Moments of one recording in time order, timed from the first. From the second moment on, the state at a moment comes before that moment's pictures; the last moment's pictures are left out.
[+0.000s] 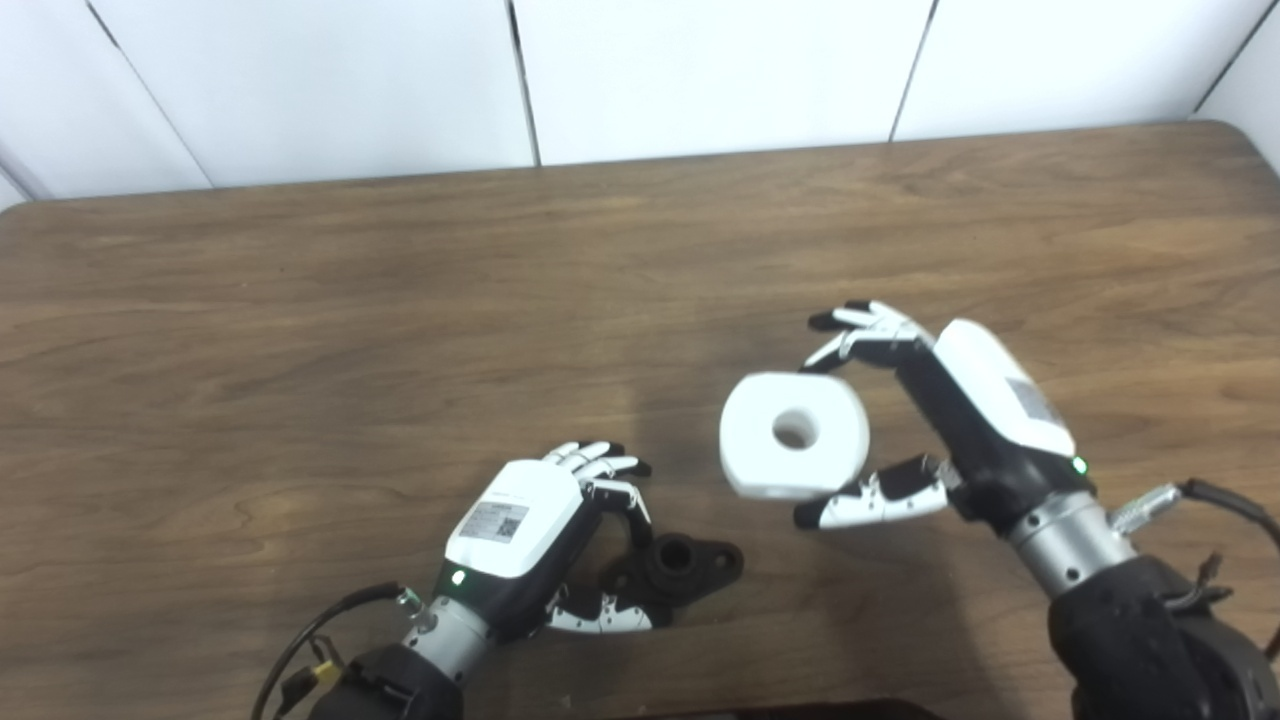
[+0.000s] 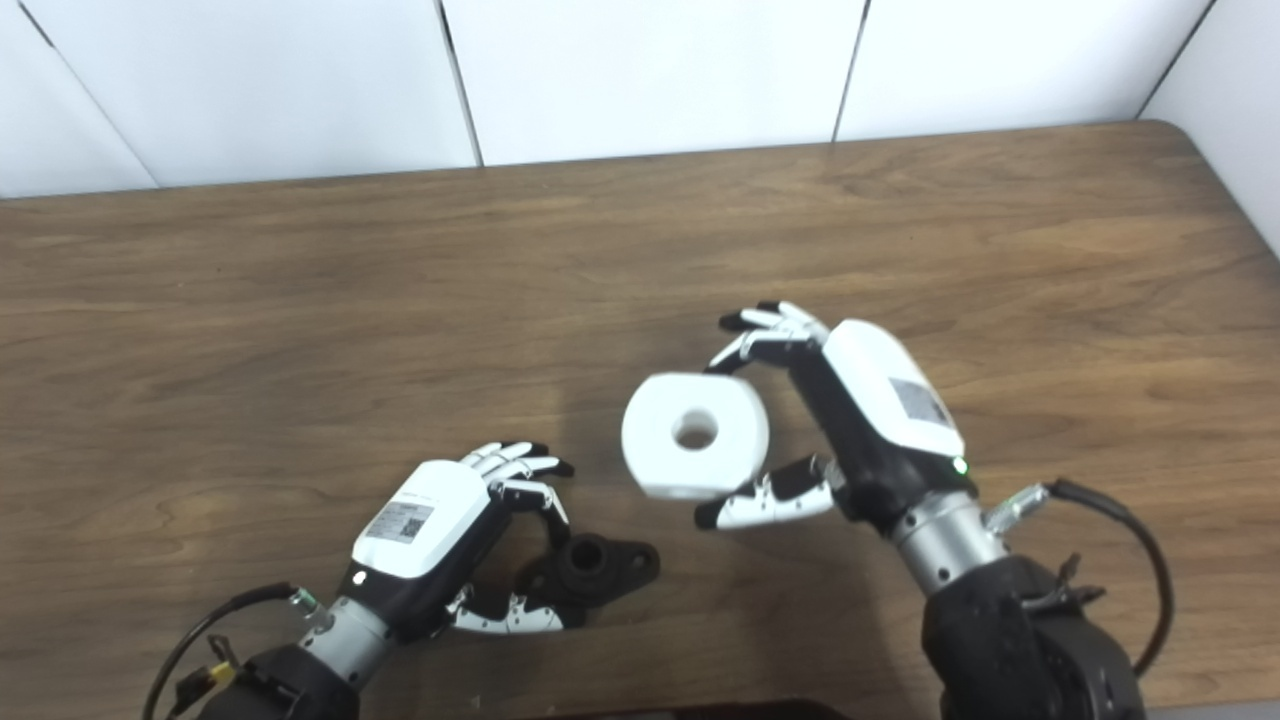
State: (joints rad) left arm 0.18 0.24 -0.43 -0.46 0.97 0.04 -0.35; right arm 0.15 -0.13 0.13 -0.91 -0.91 0.41 0.63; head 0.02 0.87
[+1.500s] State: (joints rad) left arm 0.16 0.16 -0.43 -0.43 1.02 0.07 -0.36; right arm 0.16 -0.11 0.22 -0.91 -0.87 0.35 0.65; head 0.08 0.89
